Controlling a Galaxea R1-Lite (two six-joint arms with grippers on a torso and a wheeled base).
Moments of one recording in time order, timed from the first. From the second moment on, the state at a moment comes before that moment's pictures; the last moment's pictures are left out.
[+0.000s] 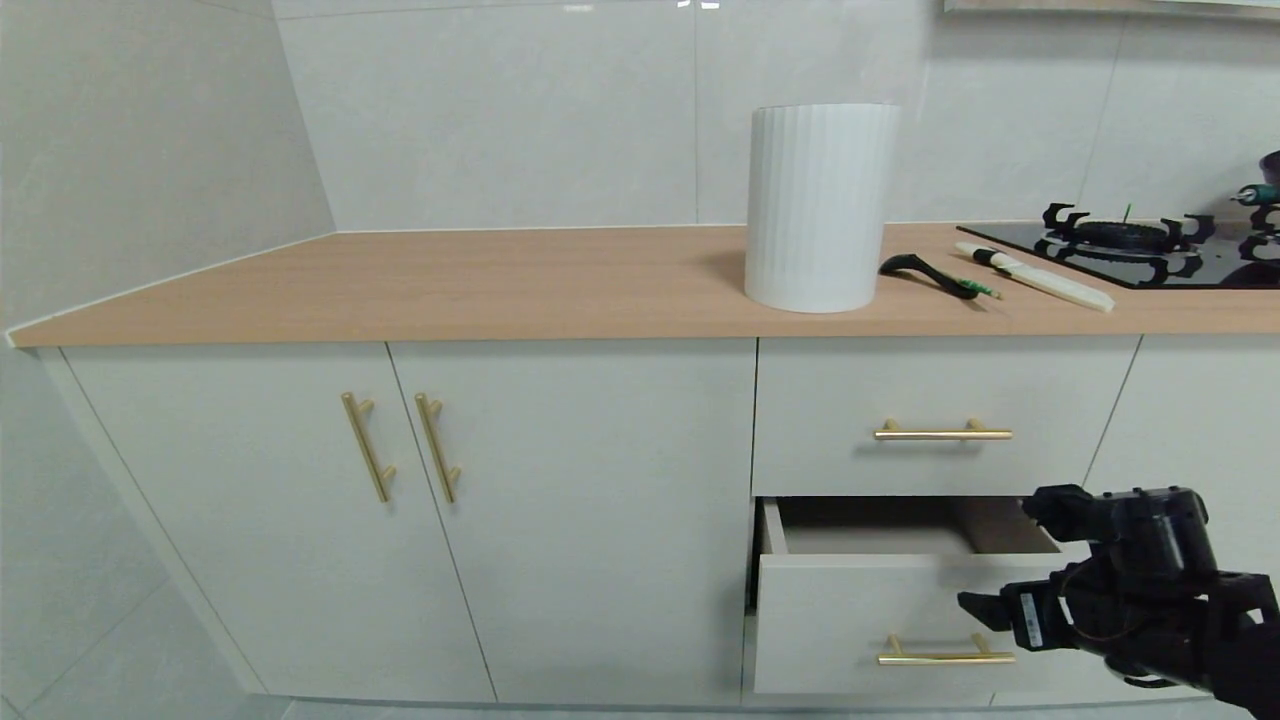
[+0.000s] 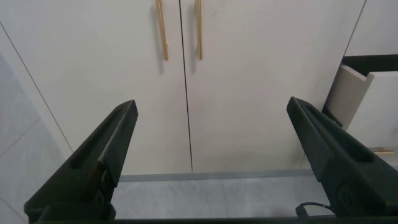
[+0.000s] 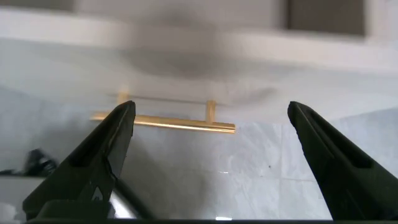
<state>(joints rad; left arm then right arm) 0.00 0.00 0.00 0.01 -0.04 0.01 0.17 1.86 -0.35 -0.79 -0.08 0.04</state>
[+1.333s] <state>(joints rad) 0.00 0.00 0.00 0.01 -0.04 0.01 0.20 2.14 -0.51 -1.03 -0.14 0.11</state>
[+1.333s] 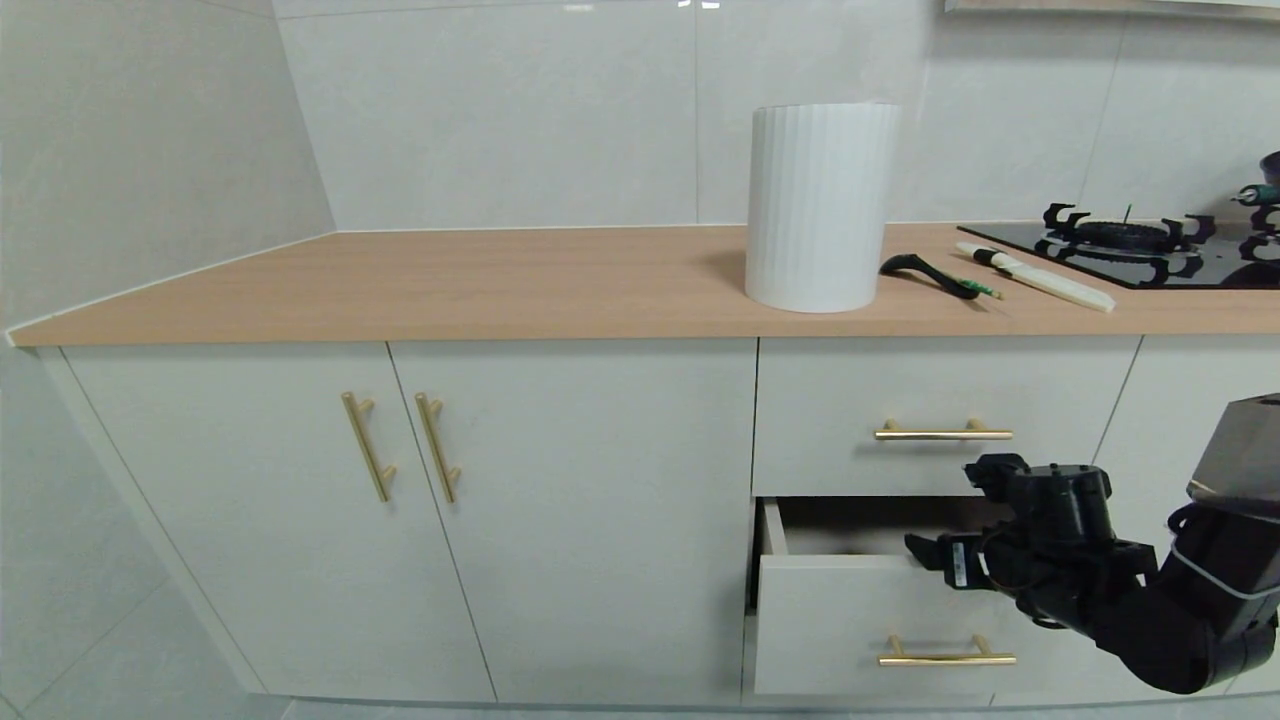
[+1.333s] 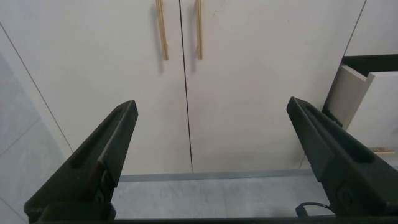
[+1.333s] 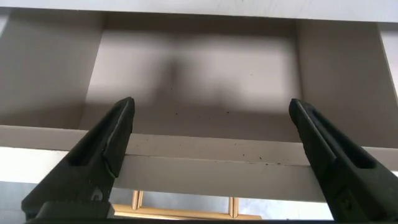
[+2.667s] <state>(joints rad) 0.00 0.00 0.00 0.01 -0.04 0.01 0.33 1.77 -0.56 -0.12 -0.13 0.02</state>
